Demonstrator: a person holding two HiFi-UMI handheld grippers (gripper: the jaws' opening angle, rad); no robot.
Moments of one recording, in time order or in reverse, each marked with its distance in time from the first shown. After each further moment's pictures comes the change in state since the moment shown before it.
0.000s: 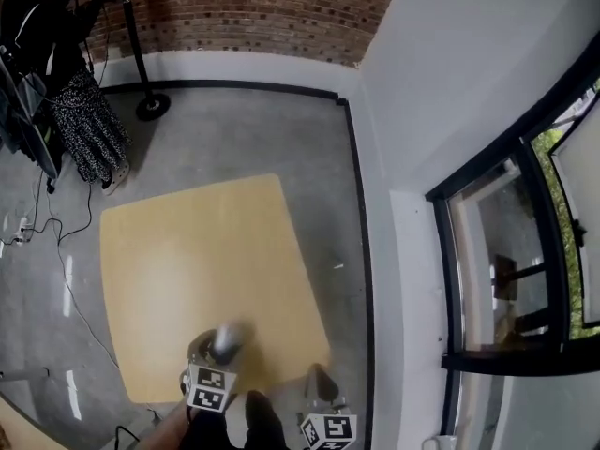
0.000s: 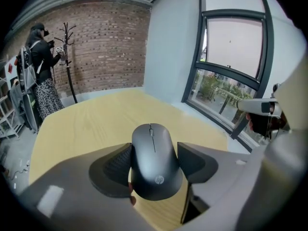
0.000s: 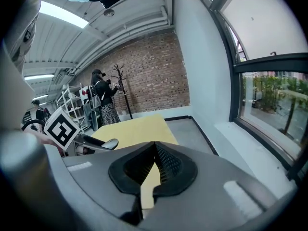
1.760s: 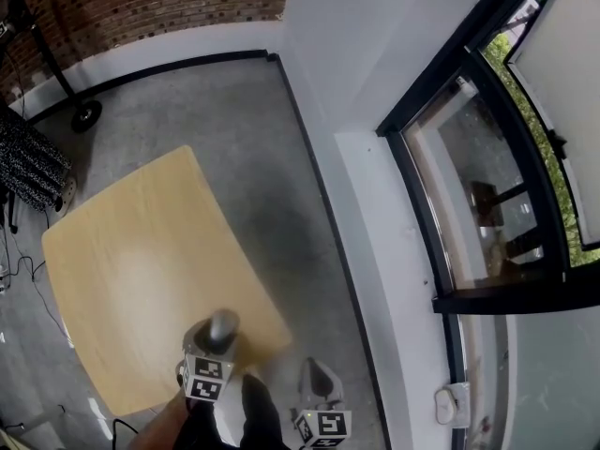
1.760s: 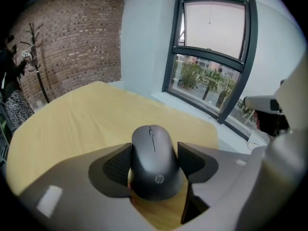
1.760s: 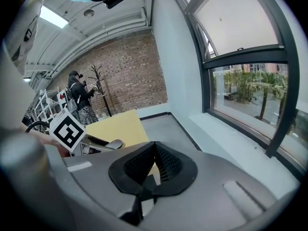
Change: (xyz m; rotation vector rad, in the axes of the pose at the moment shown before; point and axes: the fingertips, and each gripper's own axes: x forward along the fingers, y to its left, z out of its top) left arm 0.080 -0.119 -0.008 0.179 0.093 -0.158; right arm -0.055 -0.102 -0.061 0.168 0.002 -0.216
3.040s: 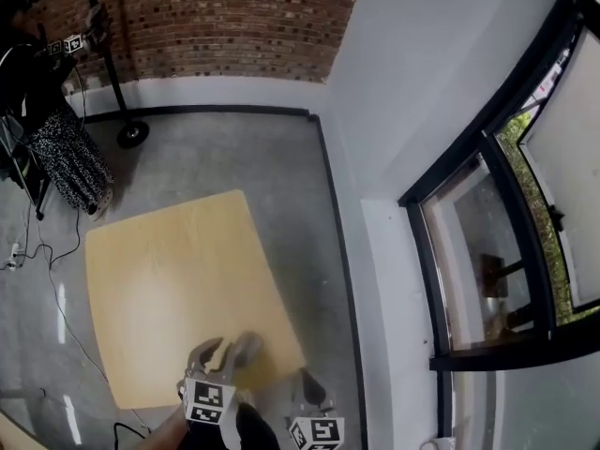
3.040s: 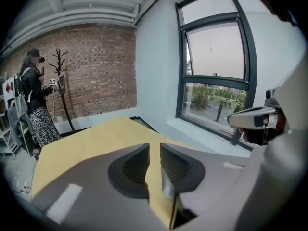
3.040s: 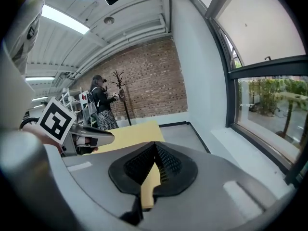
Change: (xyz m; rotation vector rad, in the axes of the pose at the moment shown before) left arm -0.114 0.040 0.068 -0.030 -0.302 0.182; right arm 0.007 0.079 0.075 -0.121 -0.109 0.210
